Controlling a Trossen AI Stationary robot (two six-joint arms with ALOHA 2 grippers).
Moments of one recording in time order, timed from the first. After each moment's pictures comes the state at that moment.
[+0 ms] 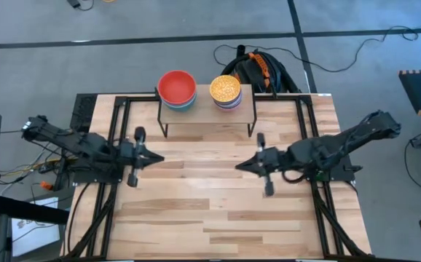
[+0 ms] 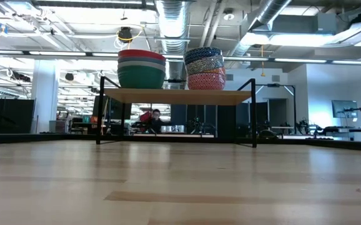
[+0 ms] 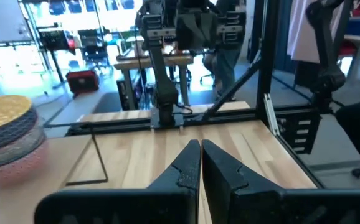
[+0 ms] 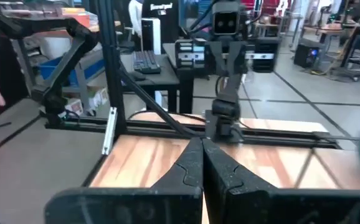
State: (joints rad) left arm -0.38 0.66 0.67 0.01 -0.36 0.06; right arm 0.38 1.14 0.98 0.08 0.29 0.02
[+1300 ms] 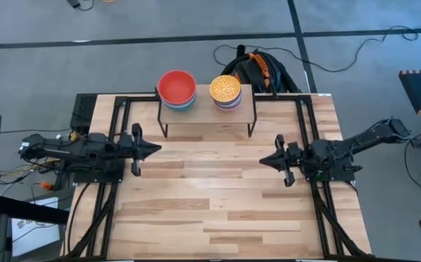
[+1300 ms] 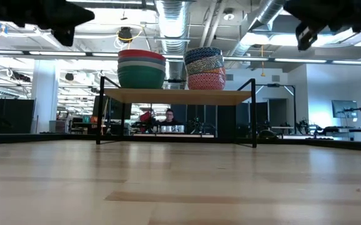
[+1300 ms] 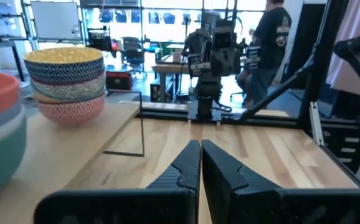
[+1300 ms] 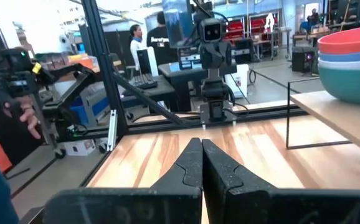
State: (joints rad) left arm -0.11 0.33 0.29 0.13 -0.24 -0.02; right arm 0.28 0.60 0.26 0.41 0.21 0.16
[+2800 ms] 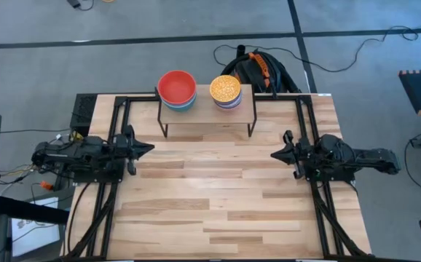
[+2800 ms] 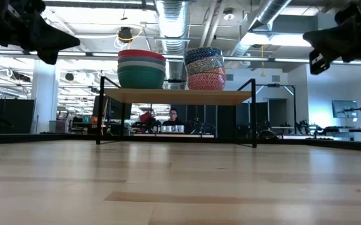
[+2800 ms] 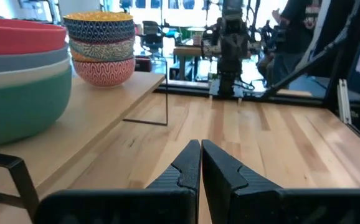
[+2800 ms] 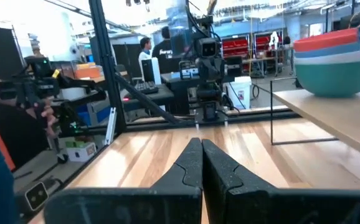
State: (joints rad) left arm -0.11 0.00 0.19 -0.18 -0.32 -0.03; right arm -0.08 0.00 0.03 0.10 -0.17 0.15
